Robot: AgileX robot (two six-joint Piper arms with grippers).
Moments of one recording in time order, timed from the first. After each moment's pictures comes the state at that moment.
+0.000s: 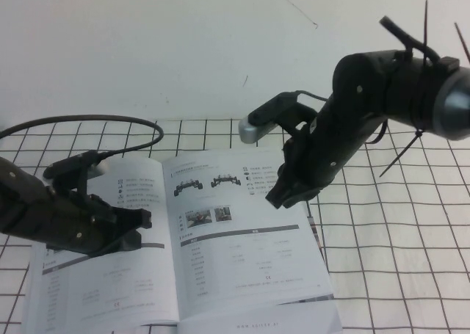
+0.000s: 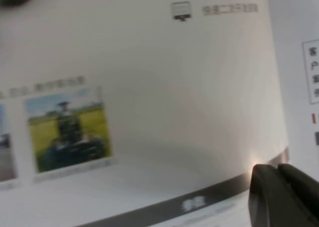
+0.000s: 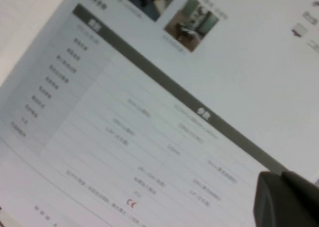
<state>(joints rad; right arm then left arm) 0.53 2.01 -1.59 0.26 0.97 -0.42 -0.11 1.67 -0.84 -0.82 0.51 0.48</state>
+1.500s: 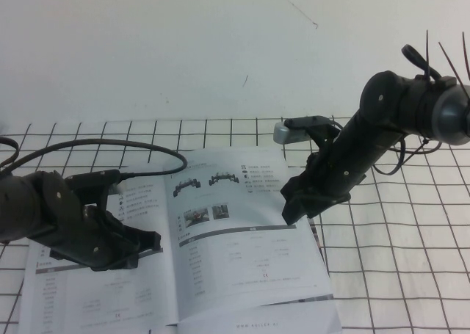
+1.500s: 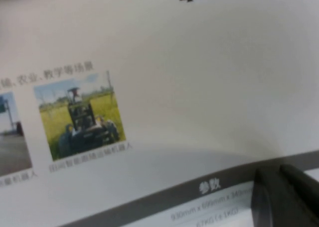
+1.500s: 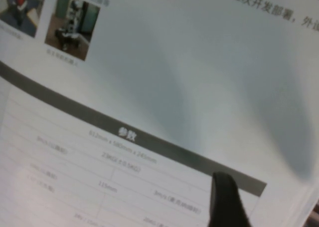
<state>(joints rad) 0.37 2.18 -1.60 0.51 0.97 -0.42 -0.21 1.77 -0.85 -0.43 0.41 0.14</state>
